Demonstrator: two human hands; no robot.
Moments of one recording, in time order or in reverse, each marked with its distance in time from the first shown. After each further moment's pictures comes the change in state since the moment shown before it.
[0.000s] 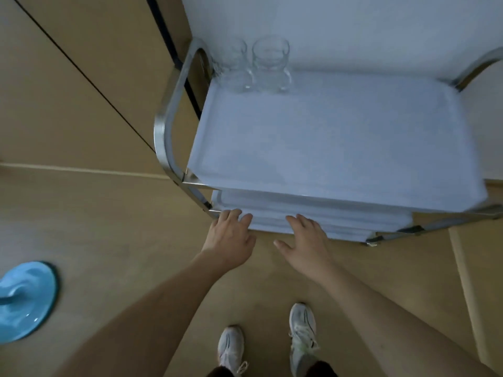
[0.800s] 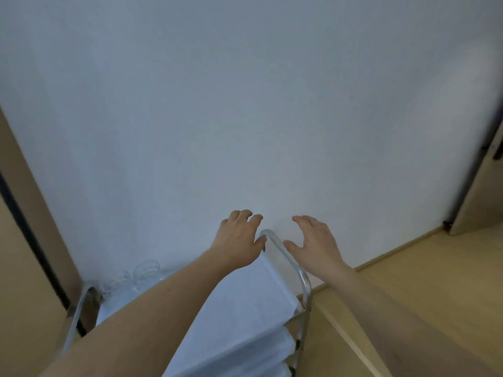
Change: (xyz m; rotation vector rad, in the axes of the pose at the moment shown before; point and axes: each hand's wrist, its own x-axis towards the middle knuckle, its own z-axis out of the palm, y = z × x) left_hand -0.023 0.337 -0.339 0.136 0.469 0.800; right_hand -0.238 0.025 -0.387 0.010 0.921 0.239
